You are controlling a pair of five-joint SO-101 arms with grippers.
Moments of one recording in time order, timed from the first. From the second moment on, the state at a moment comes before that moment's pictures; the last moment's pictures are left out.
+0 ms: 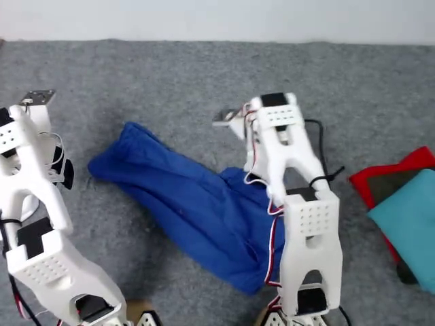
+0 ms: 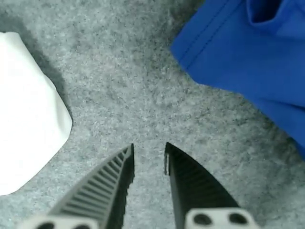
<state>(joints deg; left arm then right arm) -32.4 19.6 -12.8 98.9 -21.8 -10.6 44.7 -34.2 100.6 44.1</state>
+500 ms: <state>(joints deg) -32.2 19.6 -12.8 98.9 -21.8 -9.8 50.5 -36.9 100.7 44.1</state>
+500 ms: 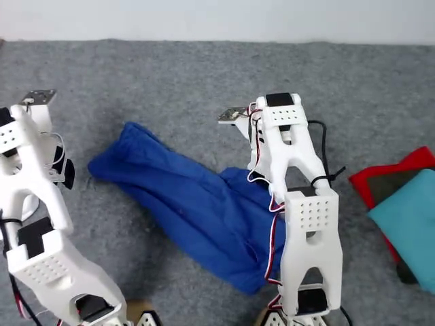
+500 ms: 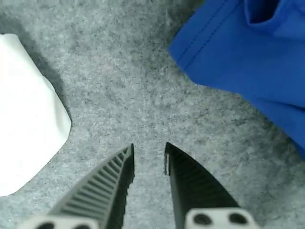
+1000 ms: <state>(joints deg) -32.2 19.6 -12.4 98.9 -21.8 -9.1 53.5 -39.2 100.7 47.8</state>
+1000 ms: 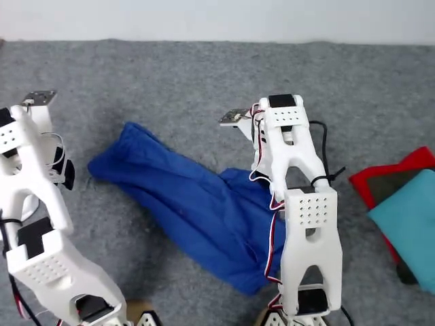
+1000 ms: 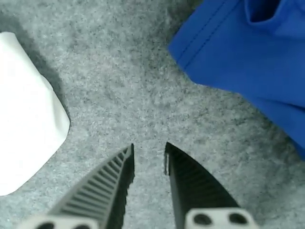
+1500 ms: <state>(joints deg) -32.2 19.6 -12.4 98.9 -21.8 -9.9 39.3 -24.8 100.7 48.4</state>
